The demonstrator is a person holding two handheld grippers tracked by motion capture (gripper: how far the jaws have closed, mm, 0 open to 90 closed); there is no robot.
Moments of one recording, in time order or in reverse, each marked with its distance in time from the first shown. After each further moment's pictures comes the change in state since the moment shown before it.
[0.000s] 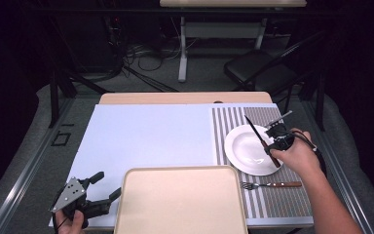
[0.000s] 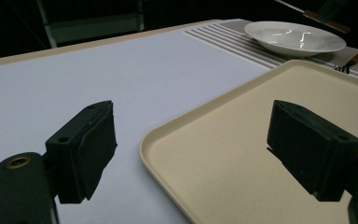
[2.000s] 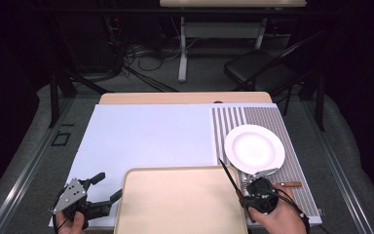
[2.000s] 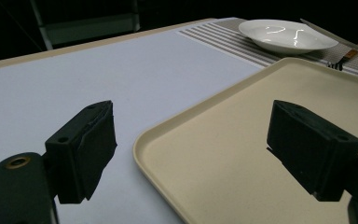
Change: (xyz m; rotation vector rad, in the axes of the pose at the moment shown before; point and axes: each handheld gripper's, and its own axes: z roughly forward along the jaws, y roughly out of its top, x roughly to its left) left arm -0.004 0.002 -0.001 0.003 -0.010 0.017; right arm 0.137 -0.103 -0.025 -0.051 0.200 0.019
